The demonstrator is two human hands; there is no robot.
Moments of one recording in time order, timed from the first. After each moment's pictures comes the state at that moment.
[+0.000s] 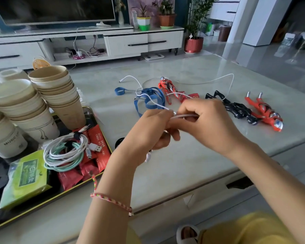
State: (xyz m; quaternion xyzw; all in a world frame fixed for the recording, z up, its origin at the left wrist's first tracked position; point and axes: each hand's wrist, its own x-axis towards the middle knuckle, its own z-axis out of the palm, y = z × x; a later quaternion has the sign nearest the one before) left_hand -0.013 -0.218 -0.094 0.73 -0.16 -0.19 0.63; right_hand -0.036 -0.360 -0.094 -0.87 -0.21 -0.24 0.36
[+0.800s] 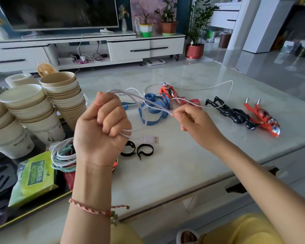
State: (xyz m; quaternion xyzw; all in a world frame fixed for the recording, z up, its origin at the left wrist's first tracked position) left_hand -0.013 -0.151 -0.083 0.12 -0.14 -0.28 0.94; right_hand -0.006 -0.367 -0.125 -0.86 -0.10 -0.17 0.48
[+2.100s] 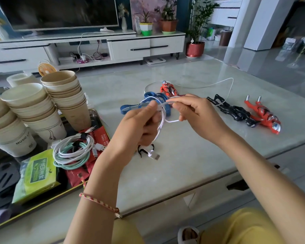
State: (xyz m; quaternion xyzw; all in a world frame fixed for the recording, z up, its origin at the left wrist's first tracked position) left_hand -0.015 -0.190 -0.091 0.65 -0.16 -0.17 0.73; right_hand -0.006 -0.365 -0.104 -0.87 -0.14 -0.19 0.43
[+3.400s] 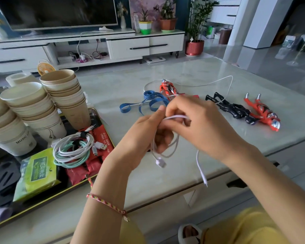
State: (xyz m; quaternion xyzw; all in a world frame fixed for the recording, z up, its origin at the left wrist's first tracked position) left_hand -0.023 -0.202 -0.100 0.68 -0.15 -0.20 0.69; right_hand -0.053 -0.341 -0.080 -0.88 -0.25 -0.30 0.26
